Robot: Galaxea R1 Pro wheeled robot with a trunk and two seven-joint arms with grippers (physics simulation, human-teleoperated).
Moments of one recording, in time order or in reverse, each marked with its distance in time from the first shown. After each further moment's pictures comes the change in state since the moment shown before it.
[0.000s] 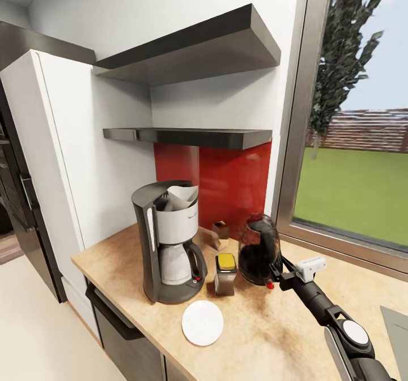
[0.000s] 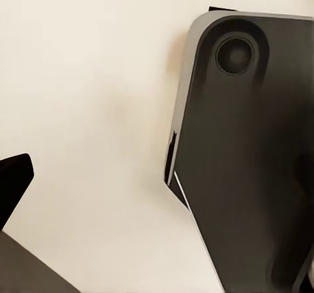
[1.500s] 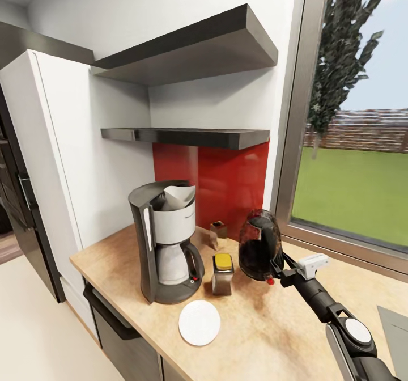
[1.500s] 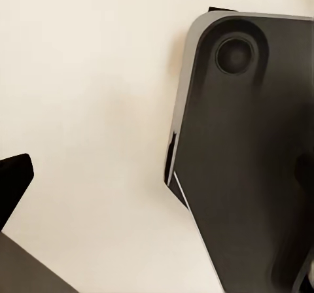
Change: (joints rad) left arm 0.000 -0.001 0.001 0.000 -0.001 -0.001 0.002; right arm 0.000 -0.002 -0.003 -0.035 -0.006 0.001 0.001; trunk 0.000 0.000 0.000
